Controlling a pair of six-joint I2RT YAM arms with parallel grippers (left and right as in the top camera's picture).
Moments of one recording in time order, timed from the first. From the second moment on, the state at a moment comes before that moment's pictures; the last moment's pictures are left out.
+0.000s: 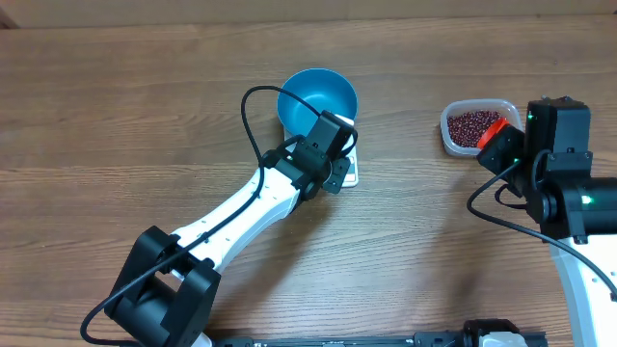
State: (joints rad) left arm -0.65 1.75 1.20 -0.45 -0.10 -0.20; right arm 0.02 1.15 1.24 -0.98 0.12 0.62
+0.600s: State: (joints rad) left arm -0.65 1.82 1.20 -0.40 -0.12 -0.20; right arm 0.02 1.15 1.24 -0.98 0.11 0.63
